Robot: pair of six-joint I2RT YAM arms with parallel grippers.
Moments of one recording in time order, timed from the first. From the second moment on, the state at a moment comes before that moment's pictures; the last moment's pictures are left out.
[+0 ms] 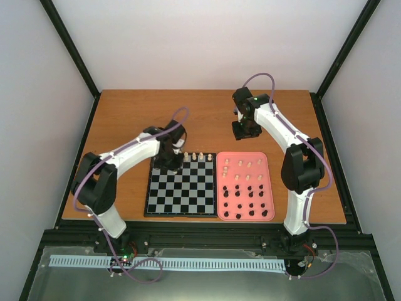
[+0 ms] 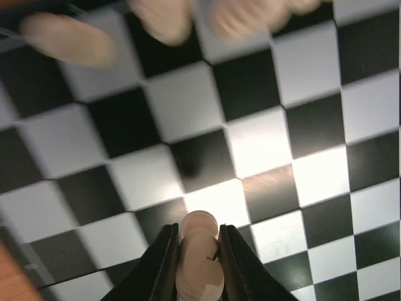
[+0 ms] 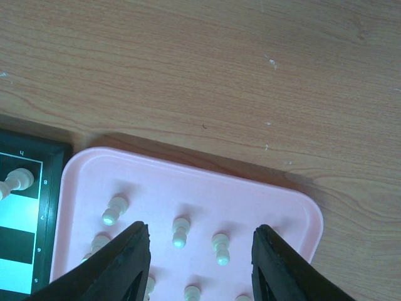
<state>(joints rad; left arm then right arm) -0.58 1.71 1.21 -0.94 0.06 -0.30 0.39 1.97 1.78 -1.16 0.04 0.16</state>
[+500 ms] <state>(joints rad) -0.35 1.79 1.39 -0.99 -0.08 -0.26 0.39 1.97 1.78 -1.17 0.04 0.16</state>
